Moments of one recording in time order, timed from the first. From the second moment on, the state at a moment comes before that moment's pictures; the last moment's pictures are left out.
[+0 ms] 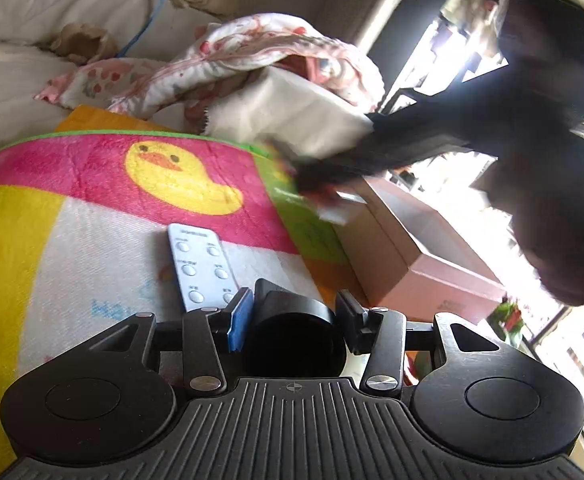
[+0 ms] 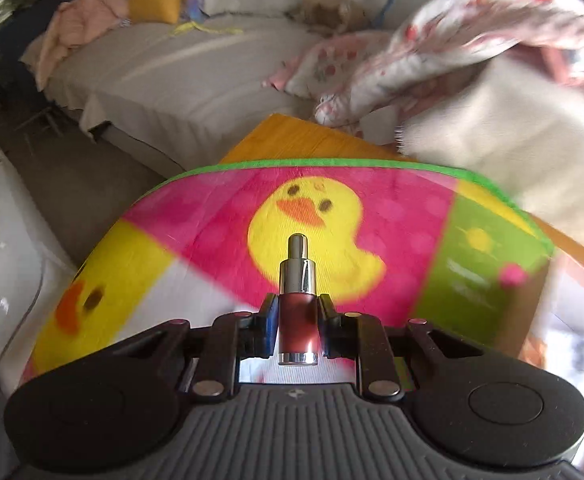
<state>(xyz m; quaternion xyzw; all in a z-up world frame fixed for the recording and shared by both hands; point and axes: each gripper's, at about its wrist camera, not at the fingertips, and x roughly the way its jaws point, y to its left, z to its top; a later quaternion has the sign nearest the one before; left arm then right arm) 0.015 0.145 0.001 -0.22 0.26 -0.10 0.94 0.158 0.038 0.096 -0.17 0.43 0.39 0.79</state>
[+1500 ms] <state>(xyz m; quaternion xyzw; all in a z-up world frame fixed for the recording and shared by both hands) 0.001 0.048 0.013 -0.01 0.34 -0.07 0.94 0.032 -0.216 0.000 -0.07 0.36 0.22 0.90</state>
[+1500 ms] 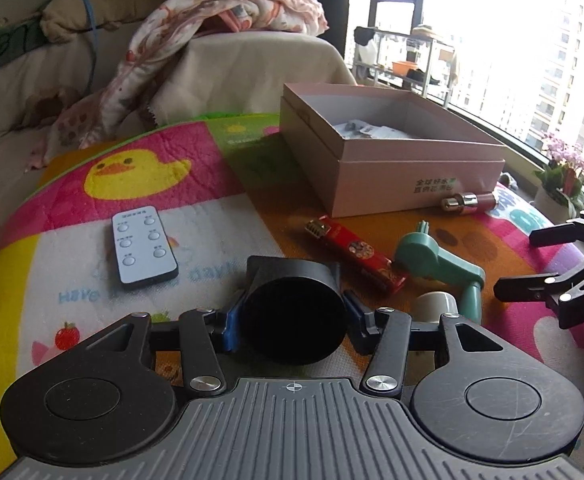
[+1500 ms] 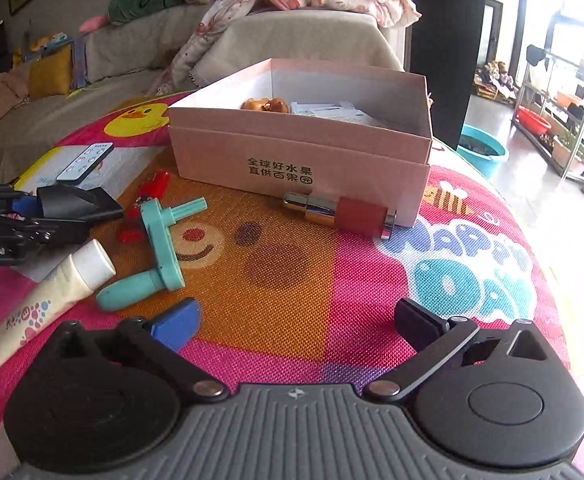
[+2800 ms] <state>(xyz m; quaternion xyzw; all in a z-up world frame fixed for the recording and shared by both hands) 0.001 0.031 0.069 0.01 0.28 -0.16 0.95 0.023 -0.229 0.038 -0.10 0.29 0.20 0.93</state>
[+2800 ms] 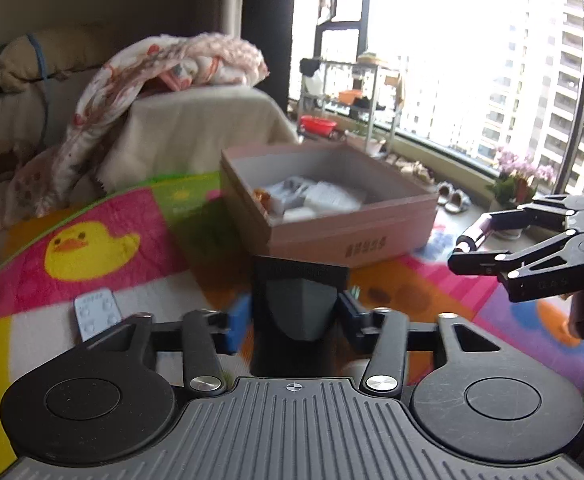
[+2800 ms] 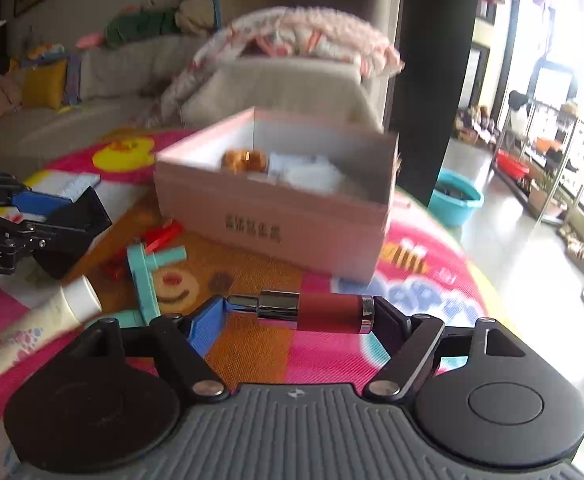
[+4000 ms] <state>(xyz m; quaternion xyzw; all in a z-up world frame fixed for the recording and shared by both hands) 0.075 0.096 0.103 -0.06 0.22 -0.05 0.97 0.066 -0.237 0.048 -0.07 0.27 0.19 0.94</state>
